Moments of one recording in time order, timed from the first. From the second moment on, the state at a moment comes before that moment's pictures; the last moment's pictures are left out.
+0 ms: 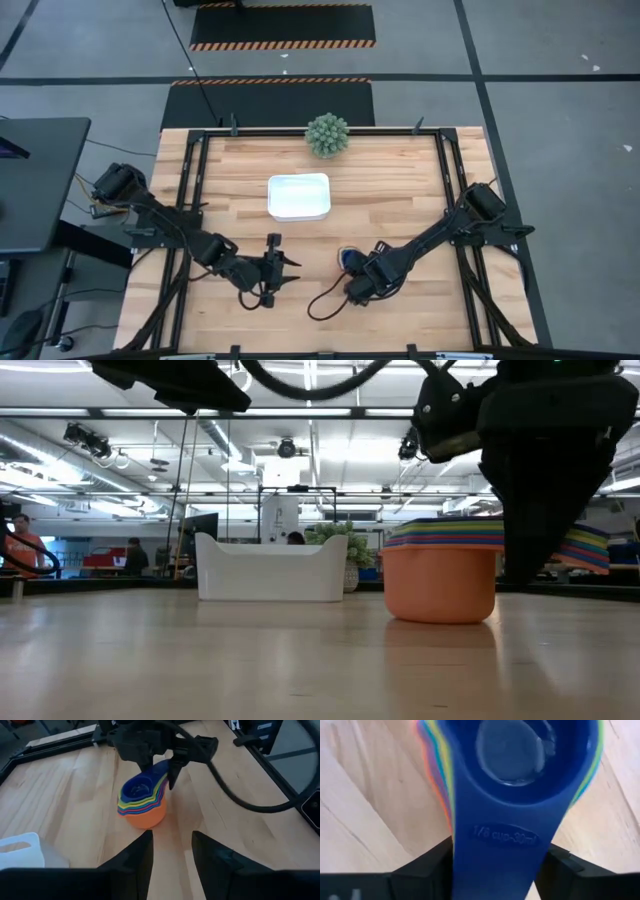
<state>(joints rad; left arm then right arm) -0.59 1.46 0.82 0.10 -0.54 -0.12 0.51 1.95 1.34 -0.89 0.22 1.09</state>
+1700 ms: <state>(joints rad) -0.45 1.11 0.42 0.18 -0.63 -0.21 0.13 1.95 1.34 -0.62 0.15 0.07</state>
